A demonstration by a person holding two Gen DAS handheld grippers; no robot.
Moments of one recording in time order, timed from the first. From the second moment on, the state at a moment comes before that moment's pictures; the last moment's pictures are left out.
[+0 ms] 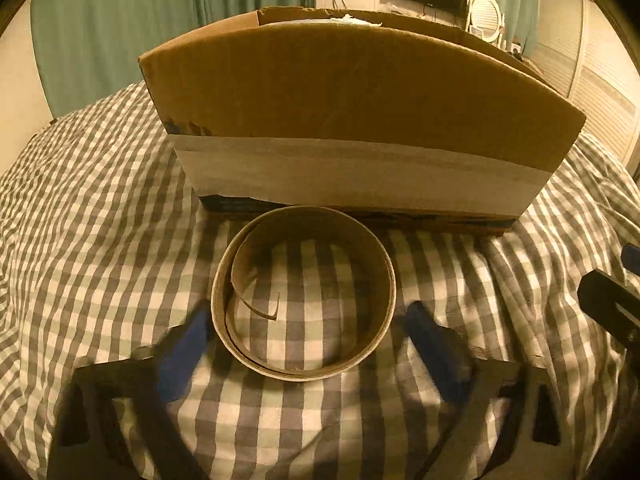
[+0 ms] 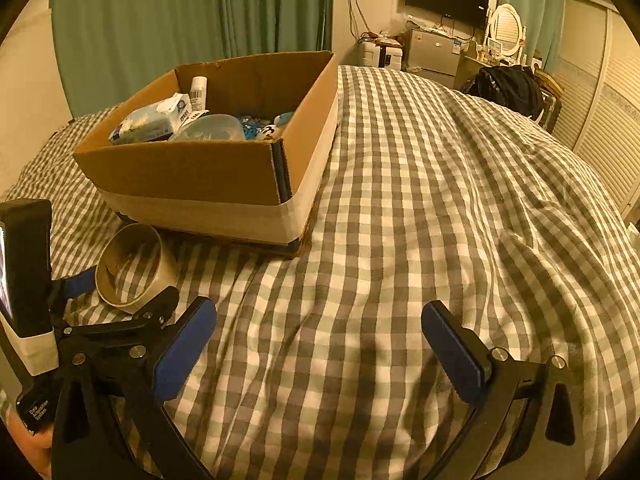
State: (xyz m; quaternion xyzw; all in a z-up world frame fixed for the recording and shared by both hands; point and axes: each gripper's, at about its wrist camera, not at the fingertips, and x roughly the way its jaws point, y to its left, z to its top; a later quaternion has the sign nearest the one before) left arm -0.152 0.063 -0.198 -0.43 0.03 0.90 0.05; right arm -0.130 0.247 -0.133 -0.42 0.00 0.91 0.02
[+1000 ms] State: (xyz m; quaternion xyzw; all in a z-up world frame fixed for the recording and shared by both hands) left arm -0.083 0.047 -0.037 -0.31 0.03 0.95 0.09; right arm -0.066 0.248 -0.006 -0.30 0.00 0.95 -0.02
